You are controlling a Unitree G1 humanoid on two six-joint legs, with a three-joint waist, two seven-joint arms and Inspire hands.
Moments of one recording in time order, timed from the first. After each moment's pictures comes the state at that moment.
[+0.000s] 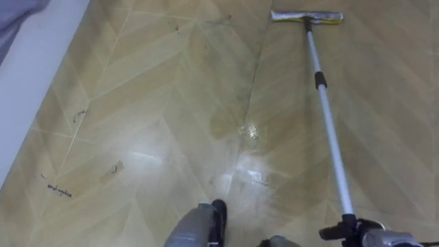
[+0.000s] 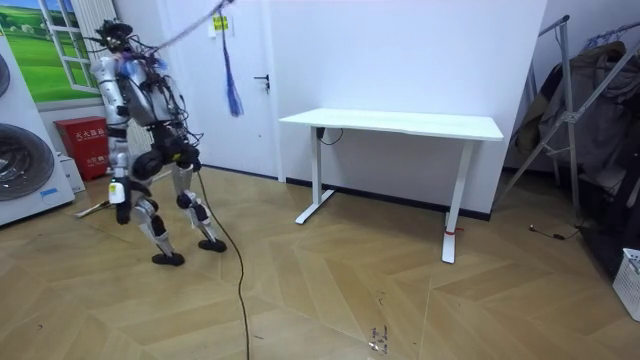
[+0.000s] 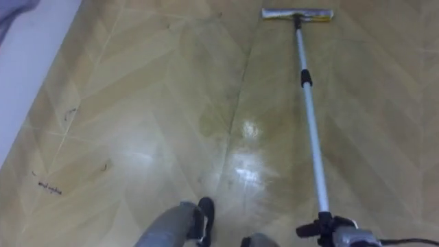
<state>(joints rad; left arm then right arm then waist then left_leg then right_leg) 0.04 0.18 -0.08 1.06 0.10 0.23 0.05 -0.23 -0.39 0.16 1.41 0.25 0.21 0.00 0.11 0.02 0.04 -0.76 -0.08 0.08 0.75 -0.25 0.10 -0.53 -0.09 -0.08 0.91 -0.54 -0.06</state>
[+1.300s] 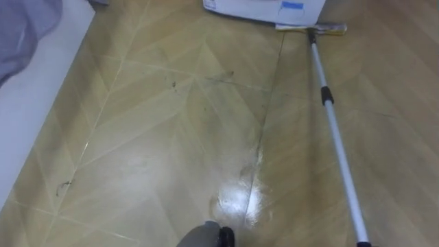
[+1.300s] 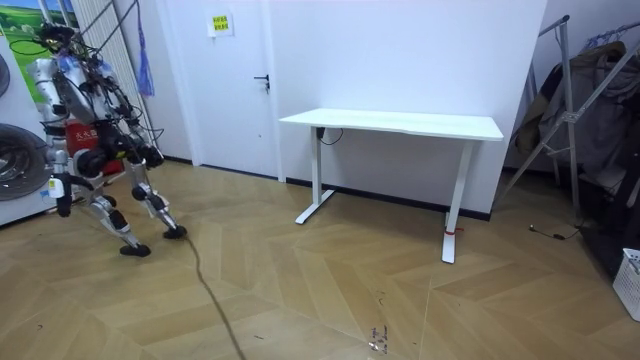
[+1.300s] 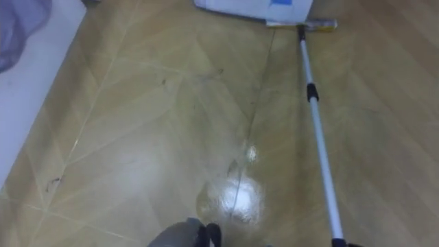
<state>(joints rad) 0.12 0.21 -0.10 1.01 0.03 0.19 0.03 -0.19 -0.41 0.19 1.40 0.21 0.23 -0.01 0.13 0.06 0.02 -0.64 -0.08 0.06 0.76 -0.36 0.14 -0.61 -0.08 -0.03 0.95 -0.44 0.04</state>
